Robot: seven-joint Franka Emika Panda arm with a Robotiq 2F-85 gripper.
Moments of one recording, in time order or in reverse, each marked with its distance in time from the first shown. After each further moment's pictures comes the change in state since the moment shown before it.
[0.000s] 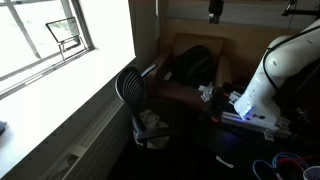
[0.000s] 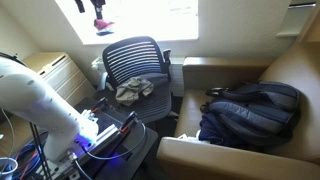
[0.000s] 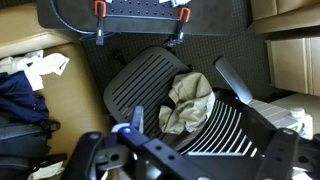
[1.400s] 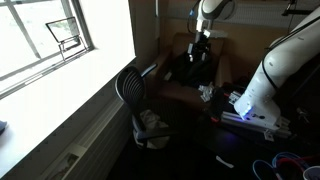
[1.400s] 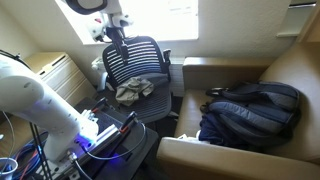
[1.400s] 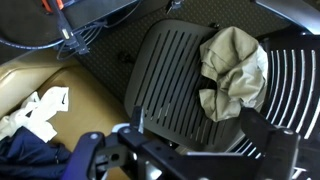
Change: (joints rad) arm -0.060 0.256 0.060 -0.375 0.087 0.668 0.324
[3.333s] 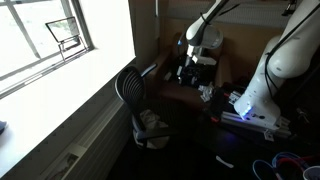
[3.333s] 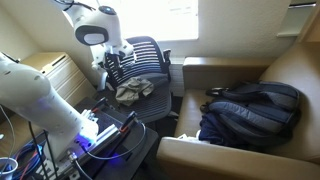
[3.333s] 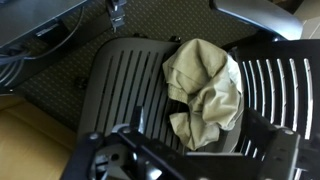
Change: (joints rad) arm 0.214 0.300 0.058 -0.084 0.548 0.363 -0.171
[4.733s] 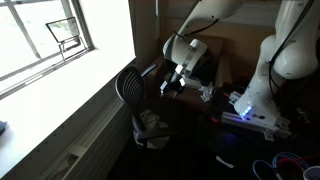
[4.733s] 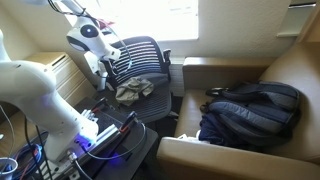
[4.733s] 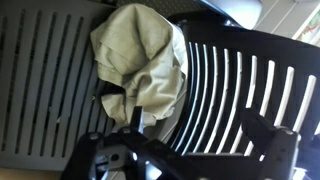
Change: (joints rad) arm 0.237 0.309 0.199 0.234 1.179 0.388 -0.854
